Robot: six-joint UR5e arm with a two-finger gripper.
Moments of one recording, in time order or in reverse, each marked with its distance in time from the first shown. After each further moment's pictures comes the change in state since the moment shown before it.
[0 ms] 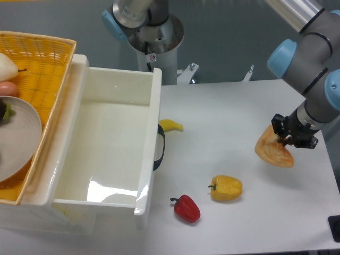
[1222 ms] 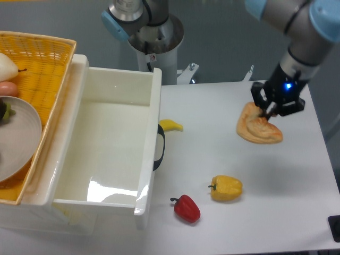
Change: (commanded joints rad) arm -0.029 0.386 -0.106 -0.081 -0.323 -0.363
